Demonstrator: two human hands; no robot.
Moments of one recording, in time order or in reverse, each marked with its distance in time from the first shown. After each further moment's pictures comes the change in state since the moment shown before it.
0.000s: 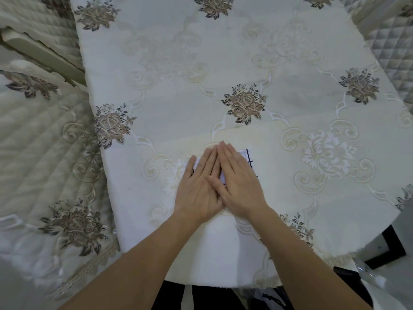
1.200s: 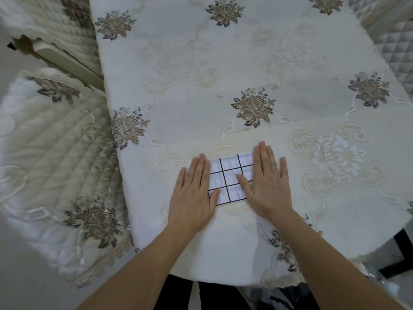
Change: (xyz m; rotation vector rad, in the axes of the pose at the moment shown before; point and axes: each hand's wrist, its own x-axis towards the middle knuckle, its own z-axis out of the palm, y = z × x) left_hand -0.036 -0.028 0.002 0.045 0.010 -0.128; right_hand -0.017 0.031 -0.007 -0.281 -0.029 0.248
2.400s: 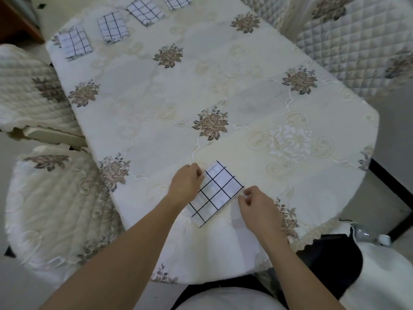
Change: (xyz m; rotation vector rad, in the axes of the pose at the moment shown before) left_hand 0.089 0.028 -0.069 -0.258 -0.291 0.008; right_hand -0.077 -0.008 -0.047 0.617 -0.071 0.626
